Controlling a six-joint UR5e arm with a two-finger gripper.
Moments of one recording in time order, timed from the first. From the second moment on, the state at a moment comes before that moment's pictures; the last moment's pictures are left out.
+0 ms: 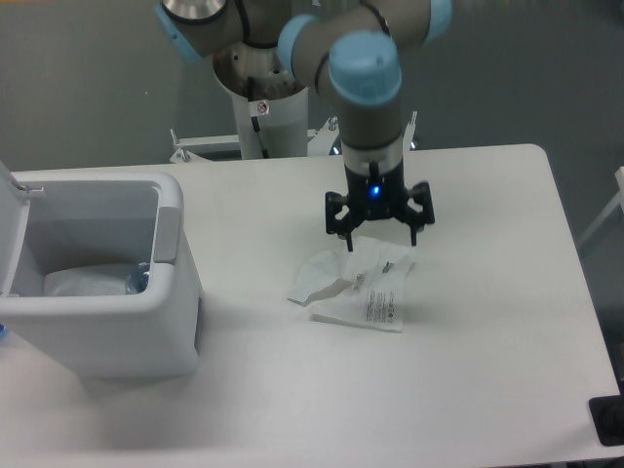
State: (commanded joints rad) arm 2.55 -1.80 -1.91 -0.83 1.71 0.87
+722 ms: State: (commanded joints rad) arm 2.54 -1.92 -1.96 -0.84 1.72 1.08
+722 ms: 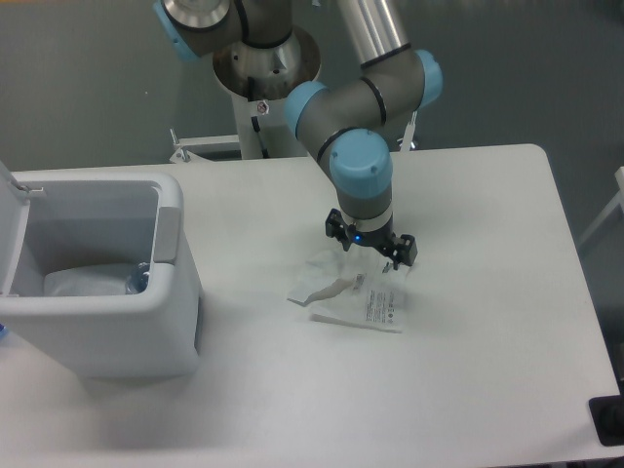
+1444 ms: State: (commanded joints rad) arm 2.54 -1.97 -1.95 -0.84 1.72 1.09
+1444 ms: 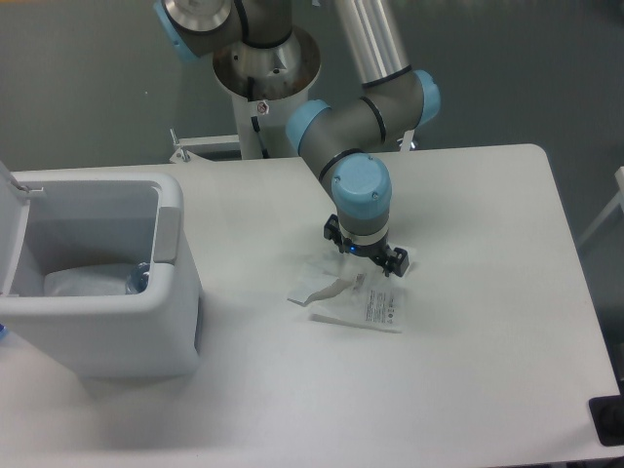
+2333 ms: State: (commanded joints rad) arm 2.54 -1.98 -1.95 -0.84 1.73 1.09
